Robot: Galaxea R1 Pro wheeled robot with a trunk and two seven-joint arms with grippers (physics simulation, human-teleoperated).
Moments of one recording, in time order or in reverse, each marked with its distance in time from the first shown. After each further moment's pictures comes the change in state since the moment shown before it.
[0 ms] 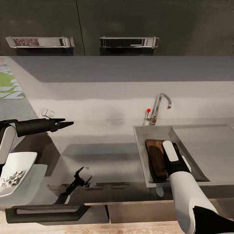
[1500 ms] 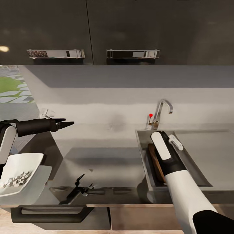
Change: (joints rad) left arm 0.000 -0.005 0.000 0.000 0.000 -0.001 0.001; right arm -0.001 0.001 0.358 -0.262 0.000 0.100 0.014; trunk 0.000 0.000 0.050
